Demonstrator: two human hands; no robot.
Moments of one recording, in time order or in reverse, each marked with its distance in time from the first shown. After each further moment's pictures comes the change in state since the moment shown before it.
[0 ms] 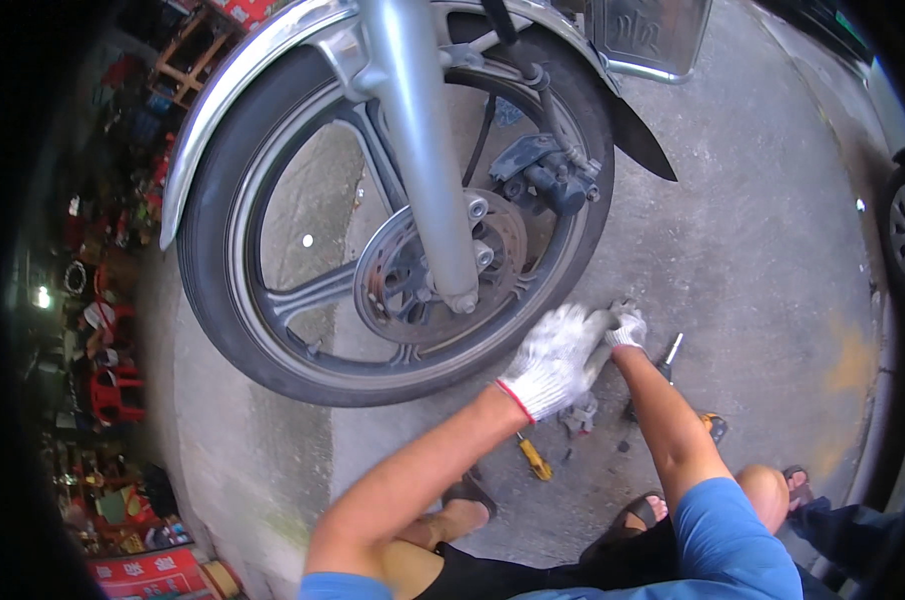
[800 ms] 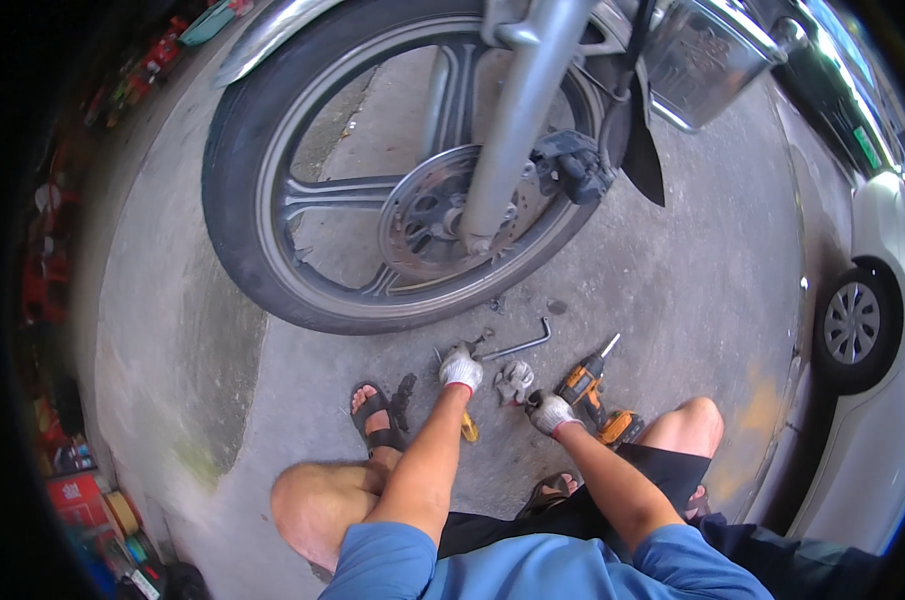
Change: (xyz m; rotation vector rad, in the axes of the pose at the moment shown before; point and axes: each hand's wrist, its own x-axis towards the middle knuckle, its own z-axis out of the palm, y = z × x) left_hand -0.175 -0.116 0.209 -0.149 -0.017 -1.165; right_hand -0.194 0.036 -0.020 0.083 -0.600 -0.199
